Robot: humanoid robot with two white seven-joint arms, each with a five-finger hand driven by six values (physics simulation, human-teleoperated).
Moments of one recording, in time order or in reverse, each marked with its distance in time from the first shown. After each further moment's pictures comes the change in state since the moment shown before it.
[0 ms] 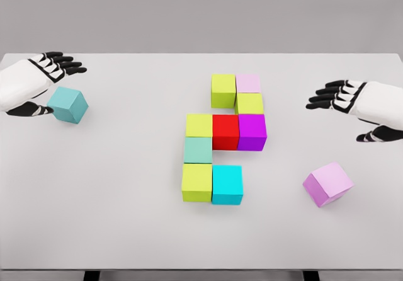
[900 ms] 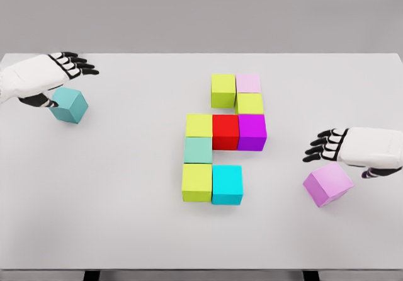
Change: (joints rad) left arm -0.431 0.023 -0.538 0.205 0.038 0.000 0.003; right arm -0.313 -0.017 0.468 -0.002 0.165 0.000 0.093
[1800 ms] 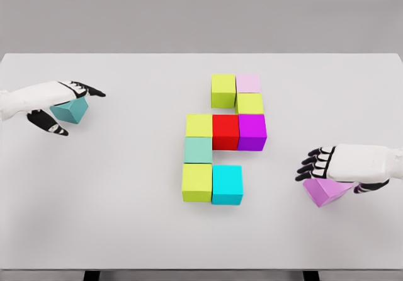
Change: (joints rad) left arm -0.106 0.000 -0.260 0.063 0.450 -0.001 -0.207; right arm 0.029 0.049 0.020 0.000 0.017 0.000 0.068
